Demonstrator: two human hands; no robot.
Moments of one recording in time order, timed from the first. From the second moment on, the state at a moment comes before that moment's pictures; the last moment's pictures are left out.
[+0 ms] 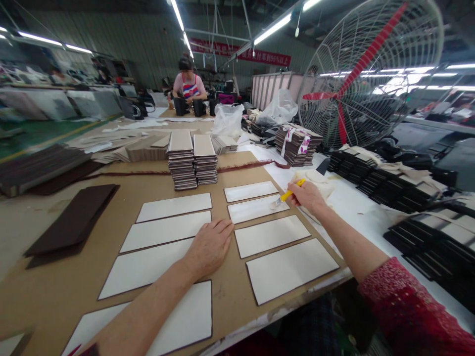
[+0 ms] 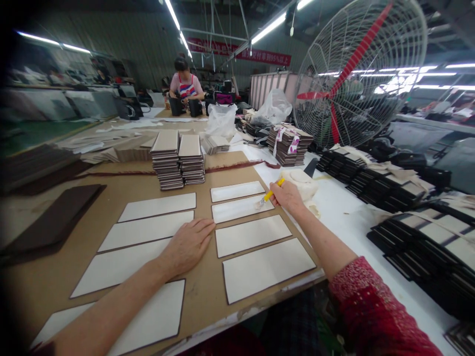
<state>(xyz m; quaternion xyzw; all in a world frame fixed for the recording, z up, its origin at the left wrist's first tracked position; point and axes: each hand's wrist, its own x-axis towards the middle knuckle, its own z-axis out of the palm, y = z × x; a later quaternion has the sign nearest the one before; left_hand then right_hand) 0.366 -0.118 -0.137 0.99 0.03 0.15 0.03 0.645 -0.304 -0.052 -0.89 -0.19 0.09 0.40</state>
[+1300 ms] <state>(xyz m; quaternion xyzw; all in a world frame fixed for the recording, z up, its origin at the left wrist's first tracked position) 0.315 -0.175 -0.087 1.00 -0.03 0.05 0.05 0.540 -0.322 -0.064 -0.68 -0.19 0.28 0.65</state>
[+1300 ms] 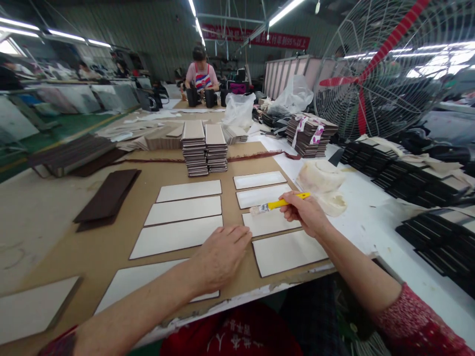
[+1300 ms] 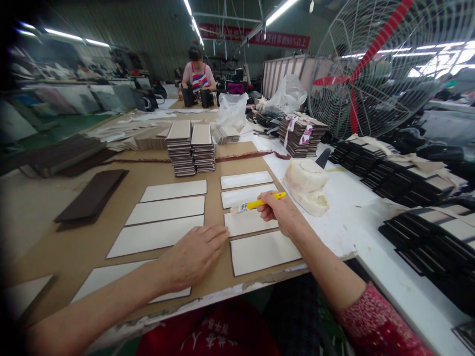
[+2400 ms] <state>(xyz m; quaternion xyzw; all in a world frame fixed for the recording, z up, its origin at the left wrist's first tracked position) 0.304 -0.190 -0.132 0.99 0.00 0.10 0.05 0.602 -0.374 -0.061 -0.82 -0.19 0.16 0.51</state>
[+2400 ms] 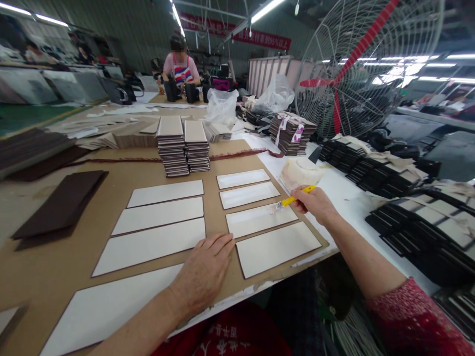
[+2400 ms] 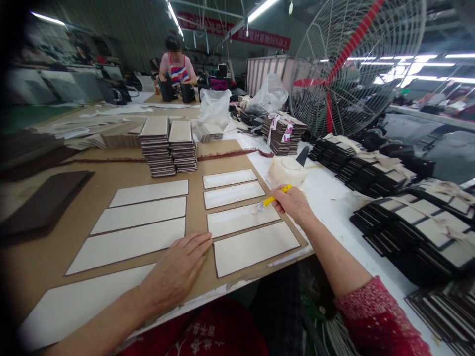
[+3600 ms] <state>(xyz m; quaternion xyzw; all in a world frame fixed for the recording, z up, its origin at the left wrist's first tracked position) 0.305 -0.188 -0.130 0.99 -0.03 0.12 0.08 0.512 -0.333 -0.084 -0.71 -0.23 0.29 0.60</state>
